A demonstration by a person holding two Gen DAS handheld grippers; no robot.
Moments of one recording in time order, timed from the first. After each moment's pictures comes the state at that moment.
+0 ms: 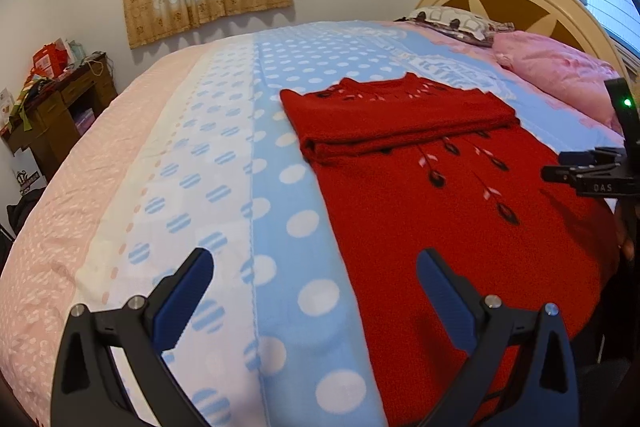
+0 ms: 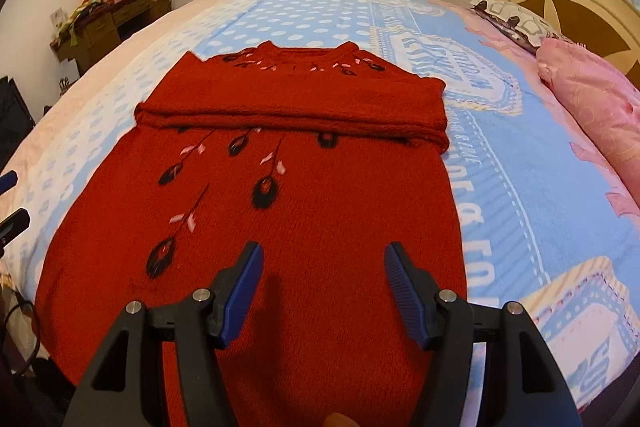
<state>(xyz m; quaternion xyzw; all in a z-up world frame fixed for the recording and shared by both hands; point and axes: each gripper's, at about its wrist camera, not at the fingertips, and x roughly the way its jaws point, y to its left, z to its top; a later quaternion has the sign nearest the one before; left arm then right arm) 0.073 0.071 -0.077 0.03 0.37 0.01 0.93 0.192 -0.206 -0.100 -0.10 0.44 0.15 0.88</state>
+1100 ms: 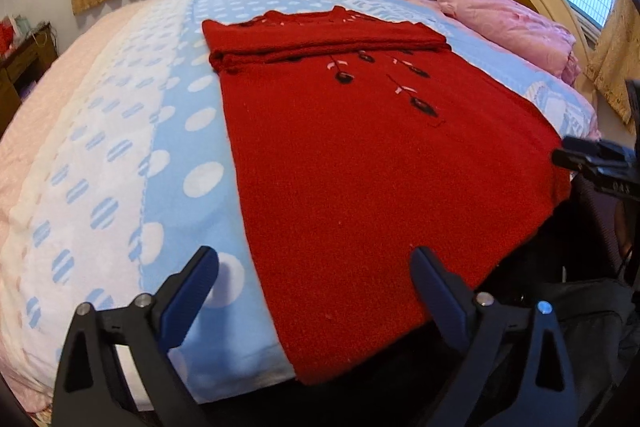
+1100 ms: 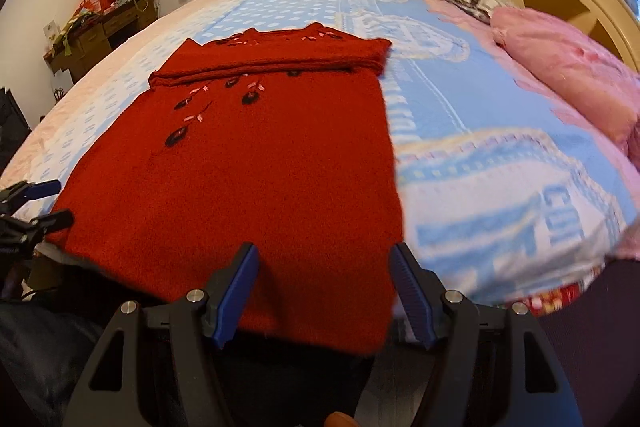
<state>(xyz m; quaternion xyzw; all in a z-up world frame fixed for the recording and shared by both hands) 0.036 0.034 -0.119 -0.01 0.45 -0.09 0.89 0.077 -0.284 -0.104 -0.05 0.45 0.12 0.89</state>
